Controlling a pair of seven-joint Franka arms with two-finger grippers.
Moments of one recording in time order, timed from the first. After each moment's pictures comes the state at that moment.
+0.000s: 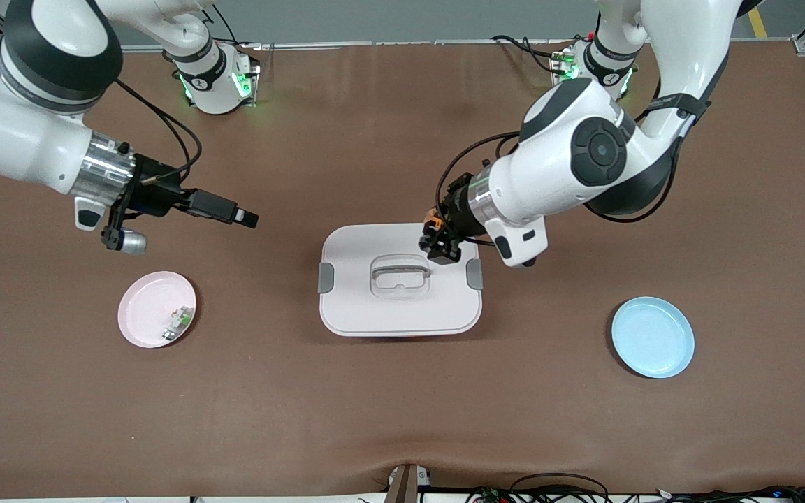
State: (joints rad) left arm -0.10 0.56 -0.67 -1.29 -0.12 1.93 -1.93; right arm 0.27 0.04 -0.03 -1.86 0.81 2.02 0.29
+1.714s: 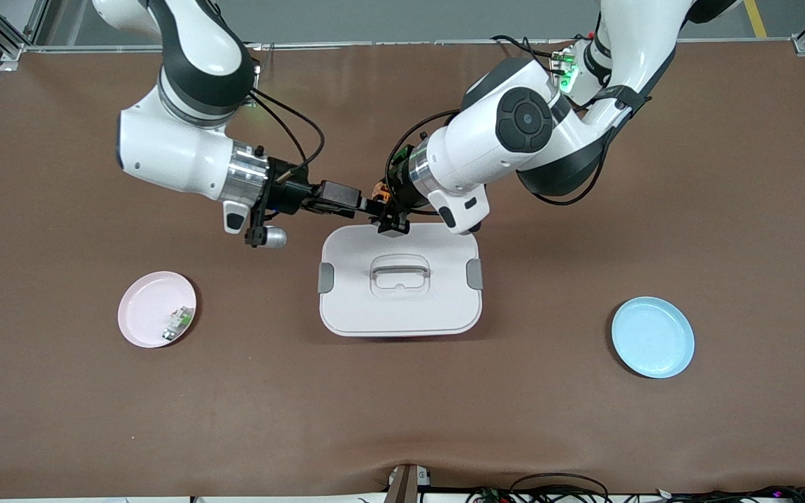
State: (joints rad) left arm -0.22 0.58 -0.67 -1.28 -0.15 2.01 -2.13; right arm 0.55 0.18 -0.03 -1.84 1.15 2.25 0.17
